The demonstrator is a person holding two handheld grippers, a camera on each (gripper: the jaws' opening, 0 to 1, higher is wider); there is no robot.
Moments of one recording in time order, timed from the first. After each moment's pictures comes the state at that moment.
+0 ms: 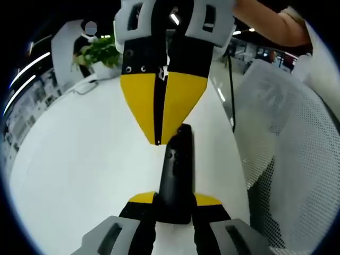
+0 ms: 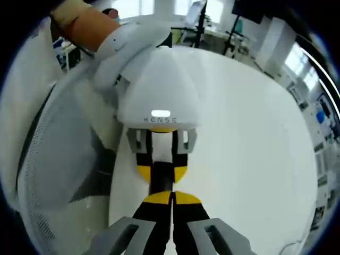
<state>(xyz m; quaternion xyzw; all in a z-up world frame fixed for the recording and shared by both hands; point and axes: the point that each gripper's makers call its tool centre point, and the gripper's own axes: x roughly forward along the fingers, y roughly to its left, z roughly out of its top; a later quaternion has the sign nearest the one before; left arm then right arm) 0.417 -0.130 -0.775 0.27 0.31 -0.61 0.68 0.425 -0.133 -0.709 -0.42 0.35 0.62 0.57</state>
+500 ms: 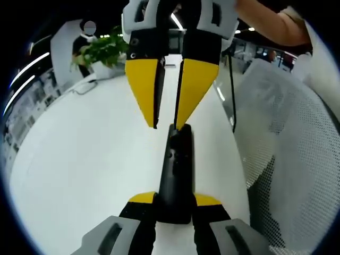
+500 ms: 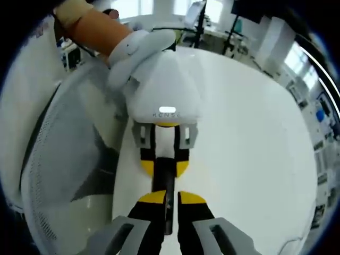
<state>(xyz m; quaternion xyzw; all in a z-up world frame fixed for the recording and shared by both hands) 0.418 -0.129 -0.776 0.27 0.31 -0.61 0.68 0.423 -0.146 -0.704 -0.42 0.35 0.61 0.57</state>
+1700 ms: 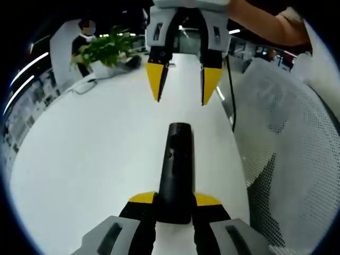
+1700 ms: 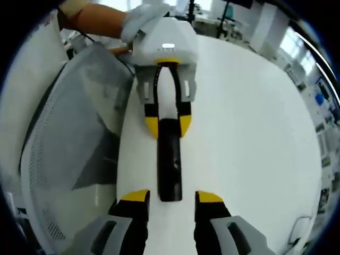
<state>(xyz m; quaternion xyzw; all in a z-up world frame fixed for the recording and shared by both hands) 0.417 -0.128 -0.776 0.27 0.32 -0.61 0.68 0.416 -0.209 -0.720 -0.41 0.40 0.58 0.57</state>
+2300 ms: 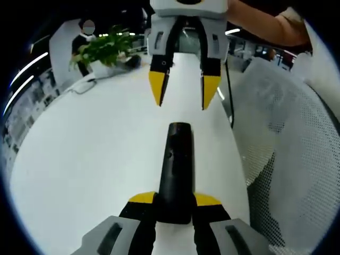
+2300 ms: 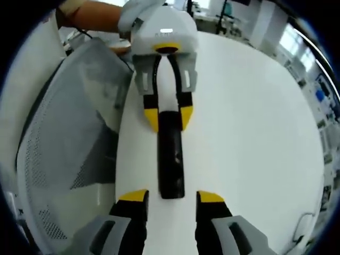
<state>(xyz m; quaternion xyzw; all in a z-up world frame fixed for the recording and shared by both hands) 0.418 -0.128 -0.775 0.27 0.32 -0.61 0.67 0.415 -0.213 -0.733 -0.41 0.41 0.58 0.57</state>
